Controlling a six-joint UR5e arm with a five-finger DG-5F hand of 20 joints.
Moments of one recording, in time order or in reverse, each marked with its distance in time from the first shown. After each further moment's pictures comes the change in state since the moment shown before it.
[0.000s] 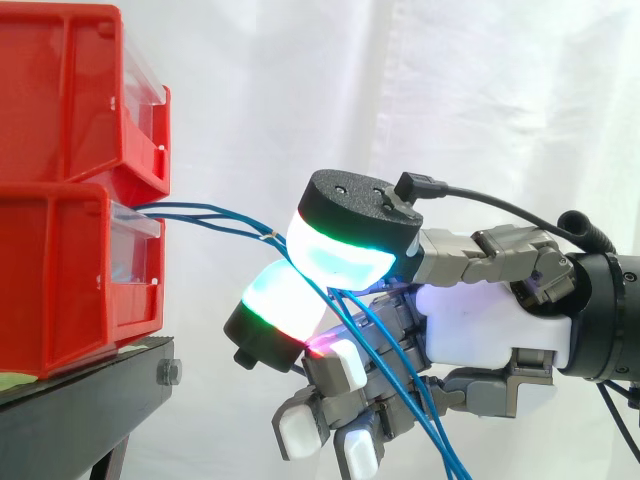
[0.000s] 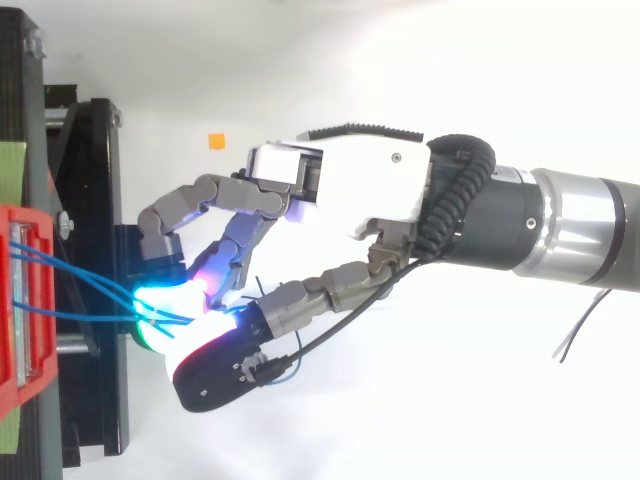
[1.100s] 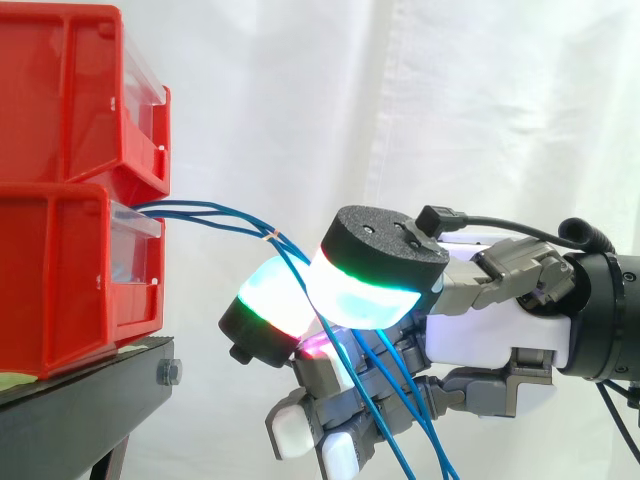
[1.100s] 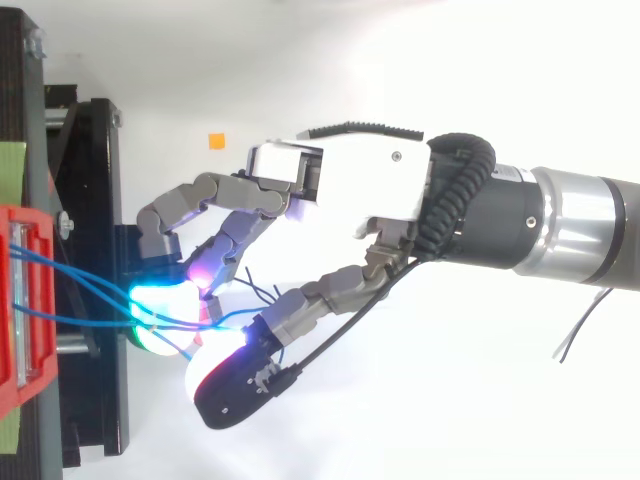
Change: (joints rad) arm -0.001 0.000 0.000 0.000 -0.001 0.000
